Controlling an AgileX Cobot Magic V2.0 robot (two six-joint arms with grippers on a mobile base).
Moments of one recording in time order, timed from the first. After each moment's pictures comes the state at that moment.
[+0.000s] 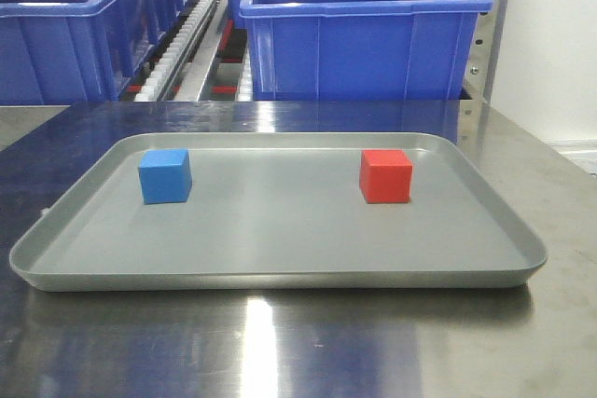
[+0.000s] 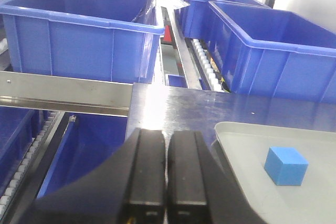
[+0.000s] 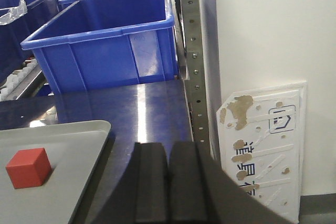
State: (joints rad) left arm -0.10 0.00 0.01 0.07 0.05 -0.22; right arm 0.03 -0.01 0.03 0.08 0.03 0.11
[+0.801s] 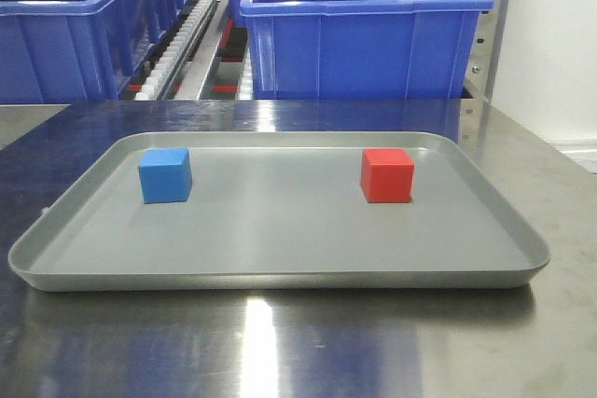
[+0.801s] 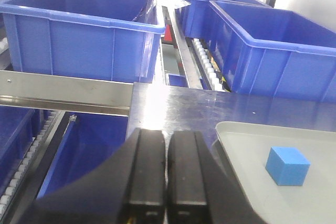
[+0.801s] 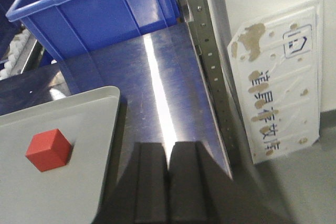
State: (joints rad) left arm -0.10 0.00 0.01 0.07 0.05 -0.22; right arm 0.03 0.31 -0.16 0.22 0.15 0.16
